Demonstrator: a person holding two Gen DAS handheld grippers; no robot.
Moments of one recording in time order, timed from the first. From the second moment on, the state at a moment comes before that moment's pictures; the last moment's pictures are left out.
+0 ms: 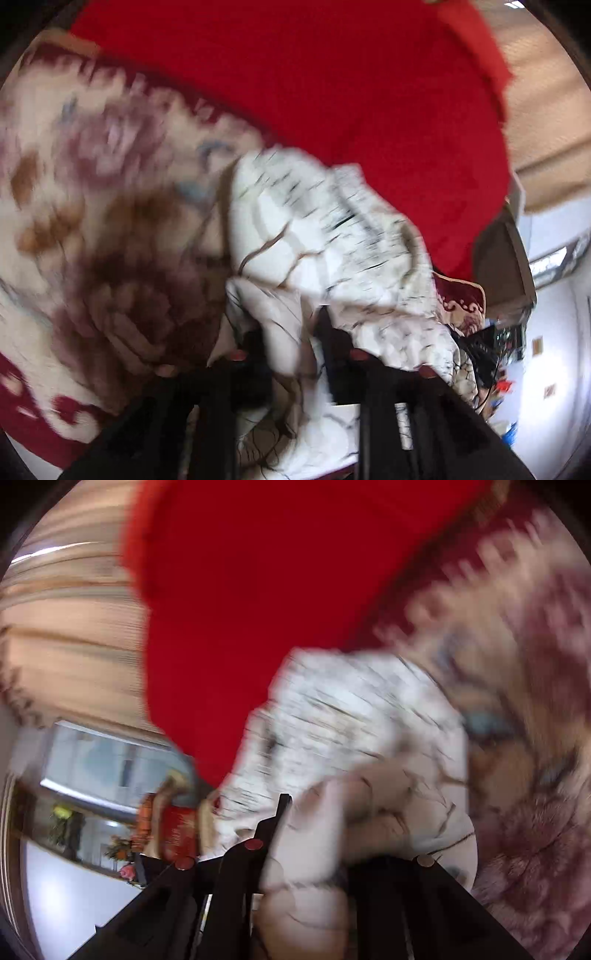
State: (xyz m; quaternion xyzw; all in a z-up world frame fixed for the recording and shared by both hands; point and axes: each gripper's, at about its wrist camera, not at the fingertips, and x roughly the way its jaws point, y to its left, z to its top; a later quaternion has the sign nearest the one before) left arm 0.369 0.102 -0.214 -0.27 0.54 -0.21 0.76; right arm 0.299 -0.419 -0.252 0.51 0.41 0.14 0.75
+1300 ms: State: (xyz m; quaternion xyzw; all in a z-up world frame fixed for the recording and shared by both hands) left arm 0.487 0.109 -0.188 -0.34 0.55 -0.22 0.73; right arm 0.349 -0.476 -0.192 0.50 0.35 0.08 0.79
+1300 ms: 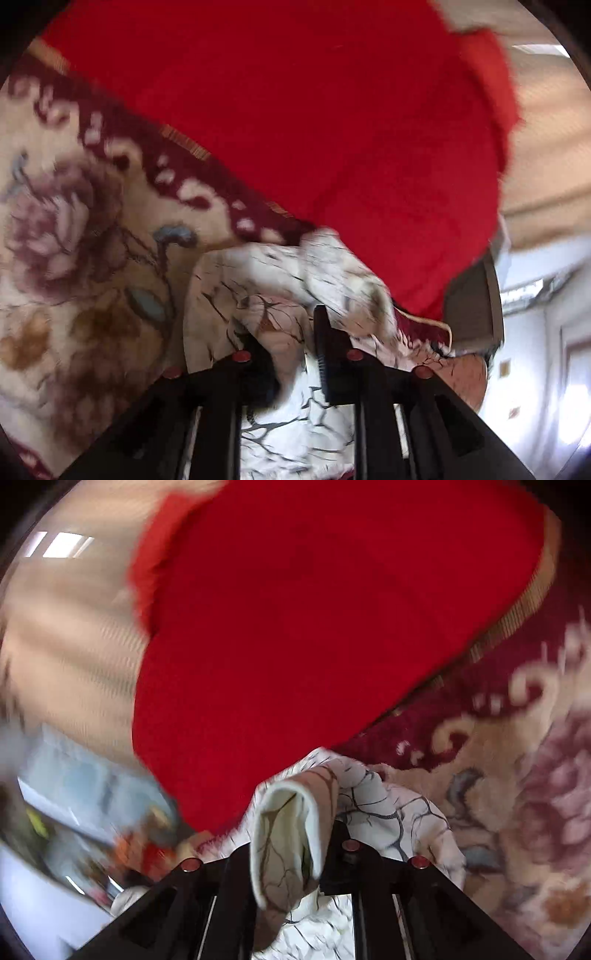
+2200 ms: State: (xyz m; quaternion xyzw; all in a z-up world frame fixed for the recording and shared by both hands) left arm 0.295 -0.049 -0.173 0.02 0.39 -0.06 0.92; right arm 0.304 -0.389 -0.231 0.26 0.42 -0.05 0.87
